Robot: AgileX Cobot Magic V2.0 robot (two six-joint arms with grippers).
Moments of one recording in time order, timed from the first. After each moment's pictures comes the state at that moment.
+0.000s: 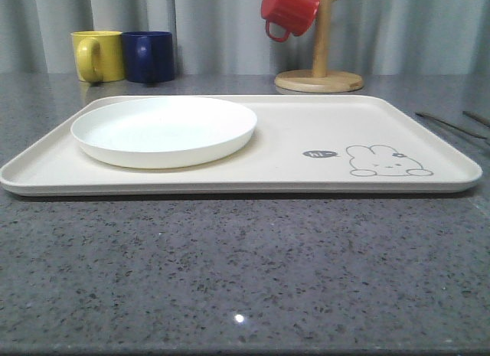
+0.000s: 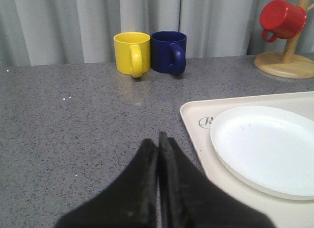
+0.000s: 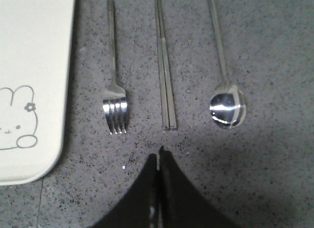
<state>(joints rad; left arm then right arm) -0.10 0.45 -0.44 -0.32 0.25 0.25 0.06 0.82 -0.73 -0.09 0.74 0.23</state>
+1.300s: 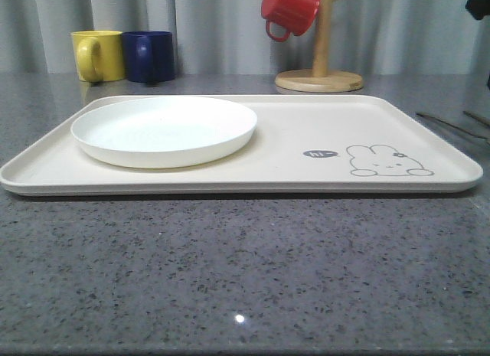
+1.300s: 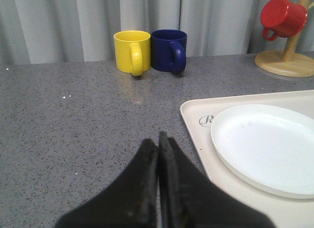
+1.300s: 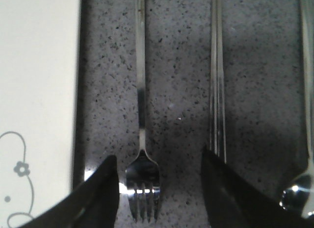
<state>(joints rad) -0.10 0.45 -0.44 -0.32 0.25 0.25 0.09 1.43 -1.13 0.00 0.82 0.12</state>
